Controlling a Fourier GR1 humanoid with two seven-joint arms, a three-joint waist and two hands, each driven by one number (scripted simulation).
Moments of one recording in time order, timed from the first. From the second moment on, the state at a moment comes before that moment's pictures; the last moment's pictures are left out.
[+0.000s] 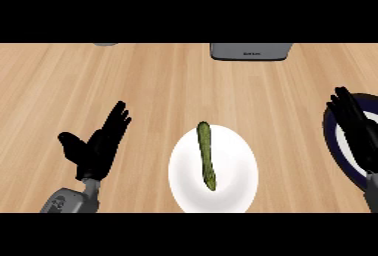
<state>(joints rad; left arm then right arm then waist) -0.13 0.26 -0.30 -1.45 0.38 0.24 0.06 -0.12 -0.54 0.06 -1.36 -0.40 0.00 -0.12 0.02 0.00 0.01</state>
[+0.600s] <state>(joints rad) -0.20 0.40 -0.24 -1.41 0.30 0.24 0.10 -0.34 -0.38 0.23 -1.27 -0.22 0.11 -0.44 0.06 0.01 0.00</state>
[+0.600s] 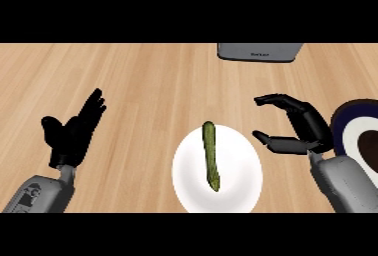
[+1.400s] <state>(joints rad) -0.19 0.39 -0.17 -1.36 0.27 0.20 0.10 -0.51 -0.31 0.39 -0.84 0.18 0.15 -0.80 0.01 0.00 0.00</state>
